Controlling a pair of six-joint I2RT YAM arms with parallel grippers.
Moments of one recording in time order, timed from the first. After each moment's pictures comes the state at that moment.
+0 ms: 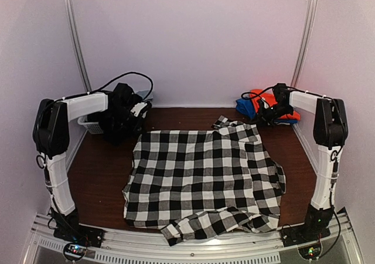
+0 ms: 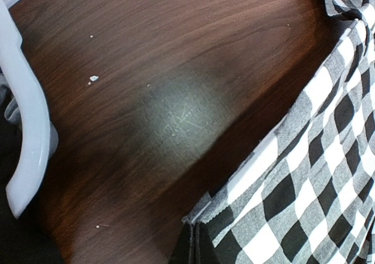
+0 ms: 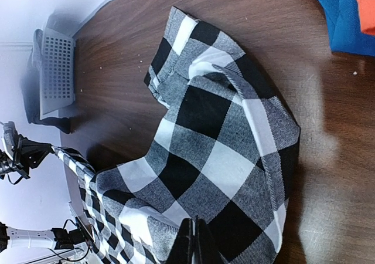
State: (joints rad) left arm -0.32 2.02 1.62 -0.73 0.36 0.21; right arm 0.03 2.16 1.78 -0.74 -0.70 0.29
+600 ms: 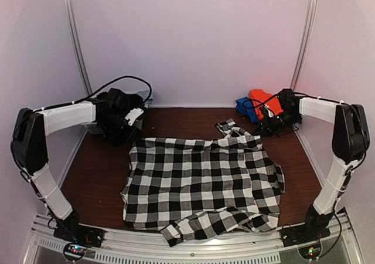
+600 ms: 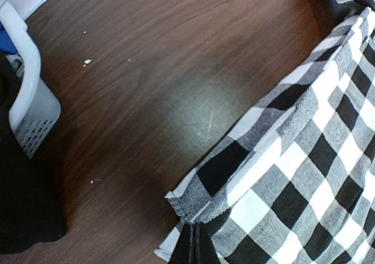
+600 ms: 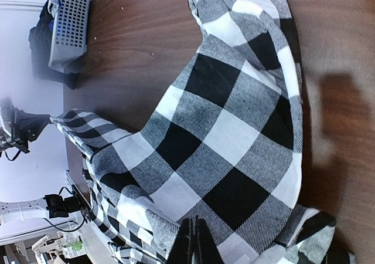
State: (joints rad) left arm -0.37 1.74 1.31 -0.63 0.28 0.30; right arm 0.08 1.83 1.40 -0.73 -0.71 0.25
